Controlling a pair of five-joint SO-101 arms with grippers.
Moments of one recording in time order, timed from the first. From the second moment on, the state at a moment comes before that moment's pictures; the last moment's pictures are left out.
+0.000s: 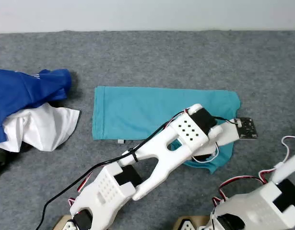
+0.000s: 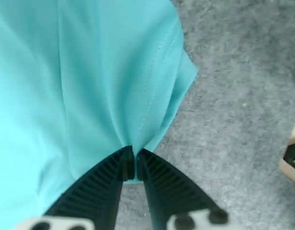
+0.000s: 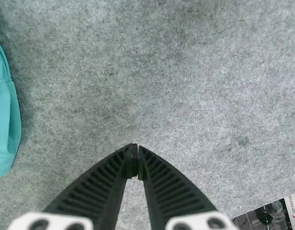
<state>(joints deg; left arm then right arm) 50.5 39.0 -37.6 98.9 -18.4 51.2 9.2 -25.8 100.5 31.6</state>
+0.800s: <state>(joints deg) 52.0 42.9 -37.6 91.6 -9.7 51.2 9.2 -25.8 100.5 31.6</state>
